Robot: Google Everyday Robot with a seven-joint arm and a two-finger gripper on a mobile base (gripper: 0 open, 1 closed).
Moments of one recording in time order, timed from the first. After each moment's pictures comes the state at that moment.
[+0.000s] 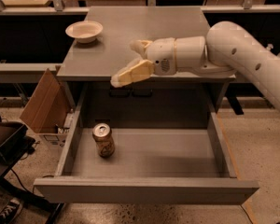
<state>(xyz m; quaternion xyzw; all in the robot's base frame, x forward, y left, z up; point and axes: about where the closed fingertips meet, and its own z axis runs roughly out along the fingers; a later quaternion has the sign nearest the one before) 0.589 0.049 0.930 -0.47 0.61 0.42 0.47</state>
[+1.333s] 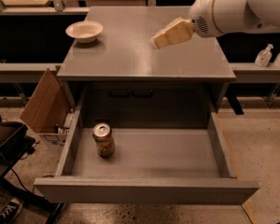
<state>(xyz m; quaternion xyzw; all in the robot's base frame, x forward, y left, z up) 0.645 -0.098 1.013 -0.37 0.76 0.07 0.53</state>
